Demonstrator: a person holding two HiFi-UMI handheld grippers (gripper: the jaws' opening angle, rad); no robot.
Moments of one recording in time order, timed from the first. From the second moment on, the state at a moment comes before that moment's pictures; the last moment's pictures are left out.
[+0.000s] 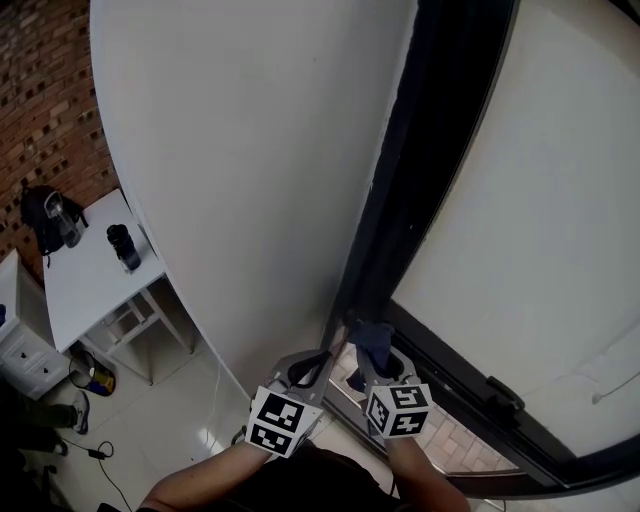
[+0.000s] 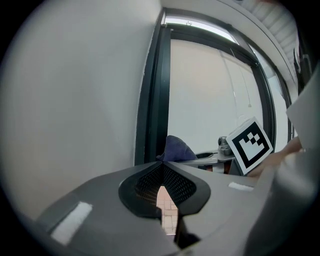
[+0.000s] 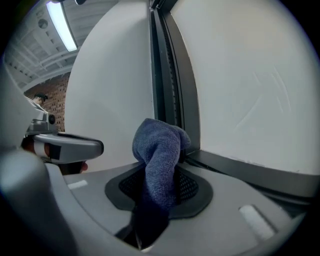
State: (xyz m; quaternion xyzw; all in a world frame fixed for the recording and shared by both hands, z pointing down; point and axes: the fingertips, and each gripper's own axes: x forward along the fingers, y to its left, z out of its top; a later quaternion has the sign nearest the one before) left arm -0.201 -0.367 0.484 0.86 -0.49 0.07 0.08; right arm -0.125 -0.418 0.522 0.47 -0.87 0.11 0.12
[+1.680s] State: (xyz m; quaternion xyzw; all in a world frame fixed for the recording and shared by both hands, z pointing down) left arm -0.192 -0.389 0.361 0.87 -0.49 0.01 0.03; right arm -0.132 -0.446 0.379 0.51 -0.86 0.02 0.06
